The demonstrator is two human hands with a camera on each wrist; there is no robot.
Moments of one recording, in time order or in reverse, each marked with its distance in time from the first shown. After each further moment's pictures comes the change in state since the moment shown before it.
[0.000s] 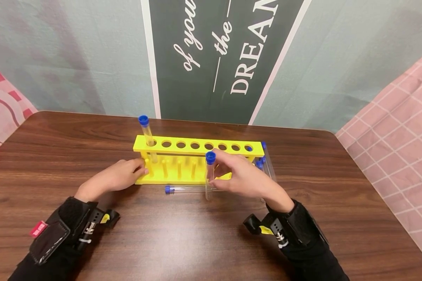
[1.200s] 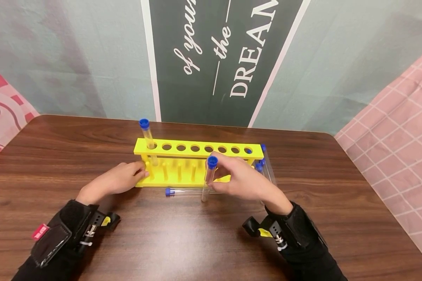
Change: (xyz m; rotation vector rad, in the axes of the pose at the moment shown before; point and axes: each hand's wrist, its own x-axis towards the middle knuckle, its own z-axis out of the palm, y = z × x) left_hand -0.001 0.001 0.000 -0.014 0.002 0.005; right_hand 0.001 -0.002 0.002 0.034 -0.002 -0.026
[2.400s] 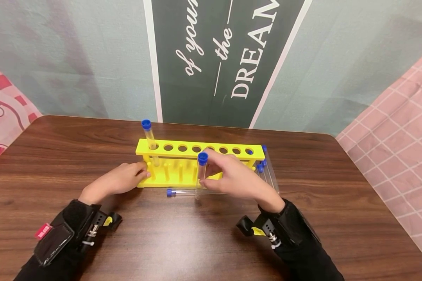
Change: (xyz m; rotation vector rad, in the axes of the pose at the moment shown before) left_hand 0.000 0.002 0.001 0.021 0.011 0.001; right_hand 0.013 -0.012 0.005 0.008 0.011 0.065
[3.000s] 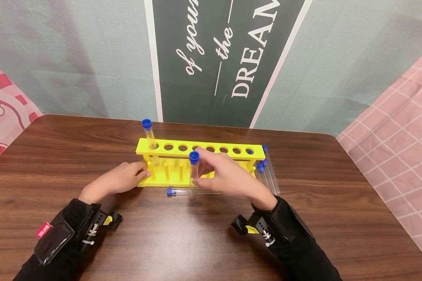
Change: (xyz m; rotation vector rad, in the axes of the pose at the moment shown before) left_hand 0.000 -0.002 0.001 -0.003 0.012 0.010; right_hand 0.011 -0.005 0.007 -0.035 -0.002 -0.014
